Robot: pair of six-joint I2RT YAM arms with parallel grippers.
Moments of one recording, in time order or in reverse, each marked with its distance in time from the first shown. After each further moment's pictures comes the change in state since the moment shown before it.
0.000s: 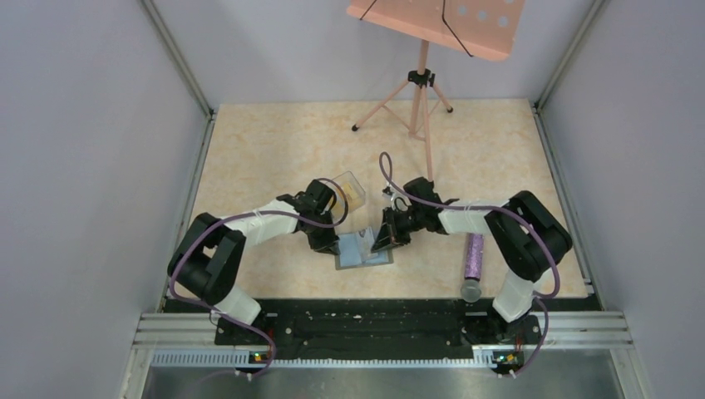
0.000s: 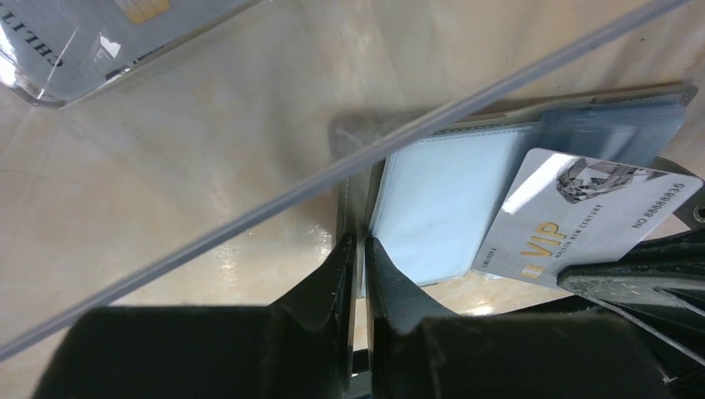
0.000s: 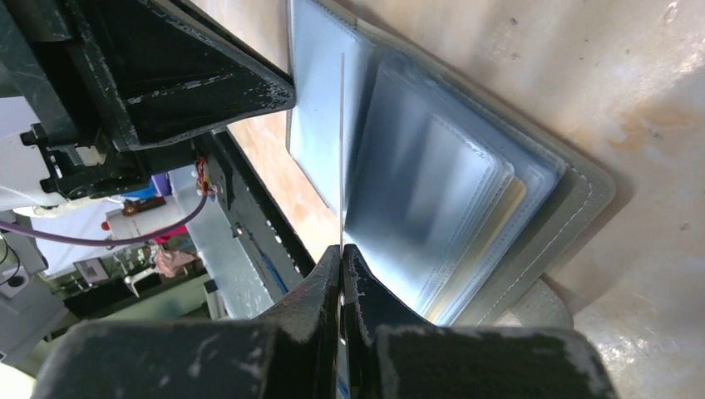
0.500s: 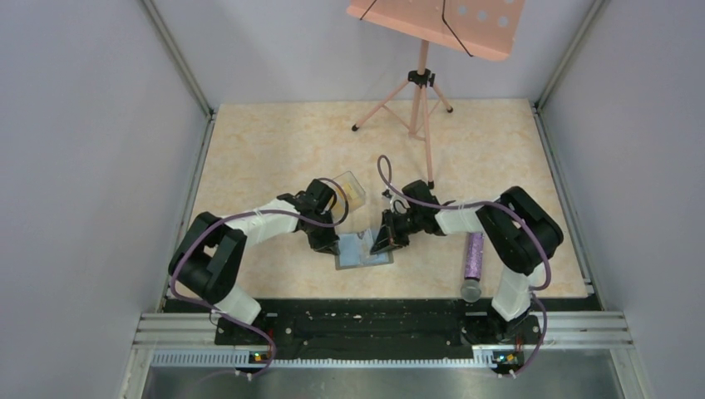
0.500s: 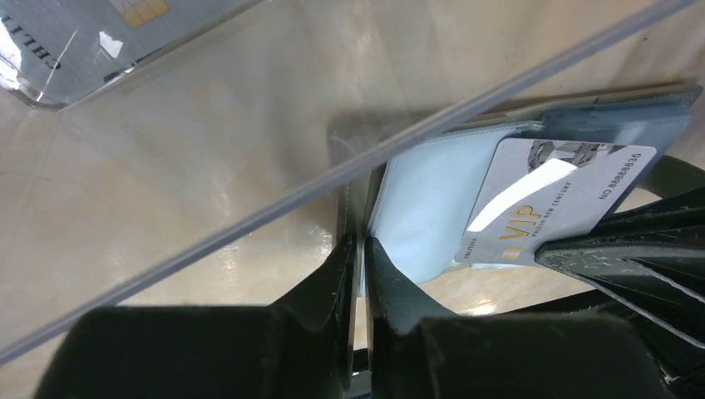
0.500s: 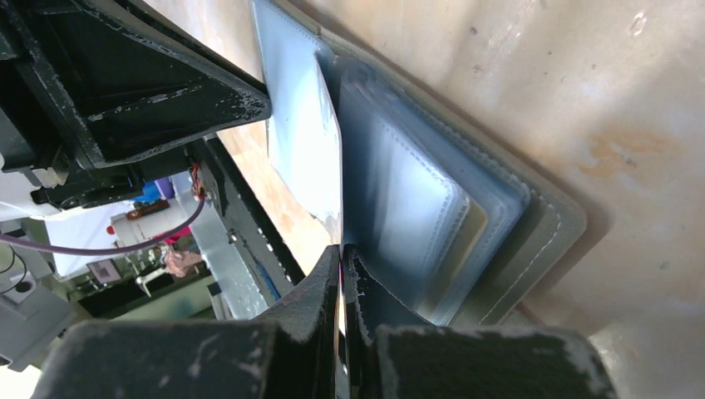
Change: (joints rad) left arm 0.000 0.007 0.008 -0.007 0.001 0.006; right arm 0.000 0.061 -0.014 0.061 -0.003 0.021
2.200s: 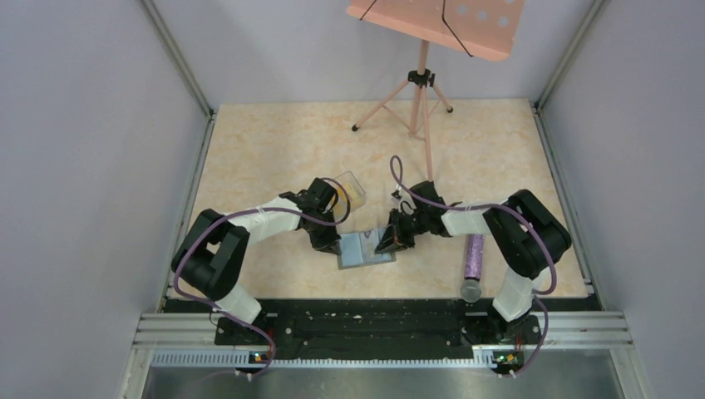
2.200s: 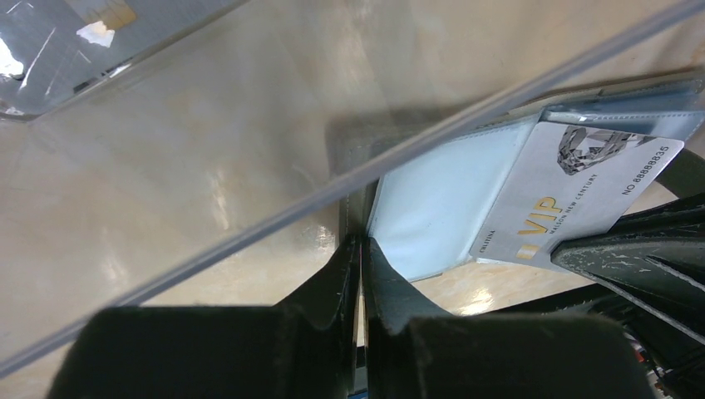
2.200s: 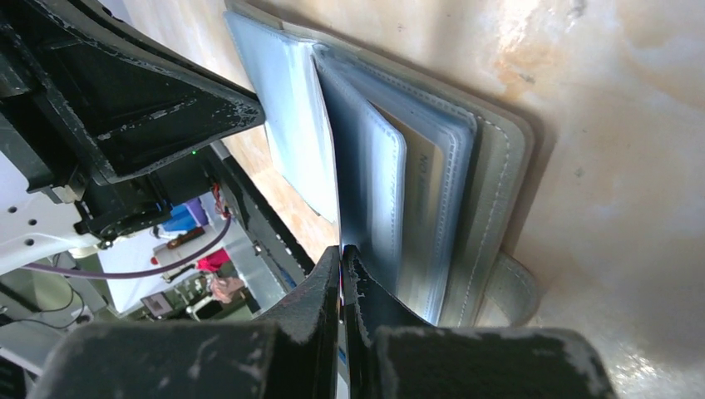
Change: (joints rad) left arm 0.000 0.027 0.023 -0.008 0.020 0.002; right arm -0.032 -0.042 -0.043 -0.020 0.030 0.121
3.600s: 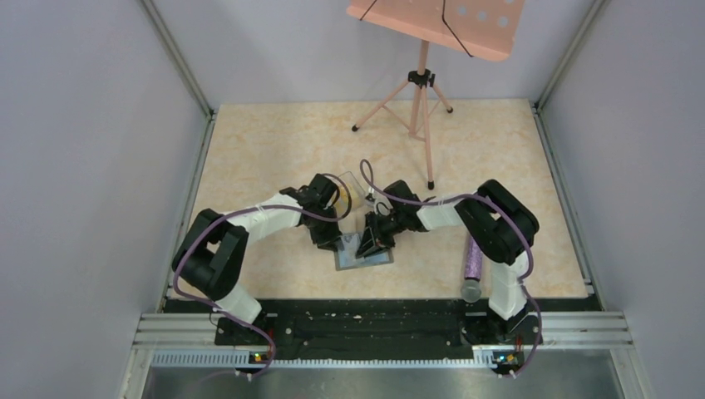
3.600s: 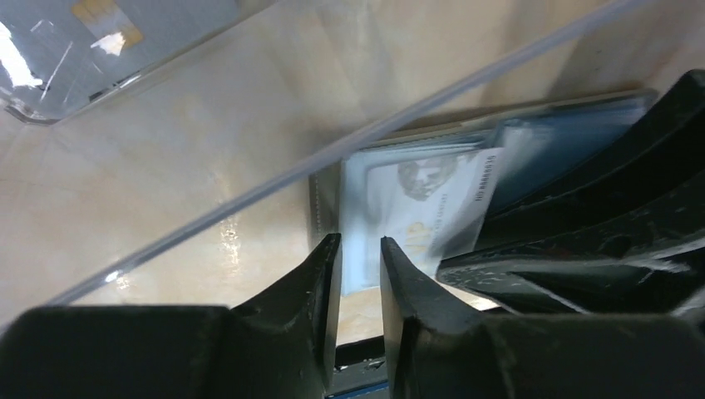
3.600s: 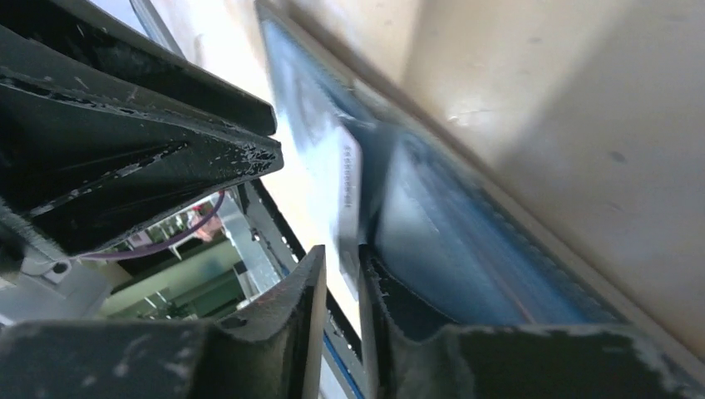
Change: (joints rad) left arm 0.000 0.006 0.043 -0.043 -0.013 0.002; right arm 0.113 0.200 0.184 -0.008 -0.079 -0.048
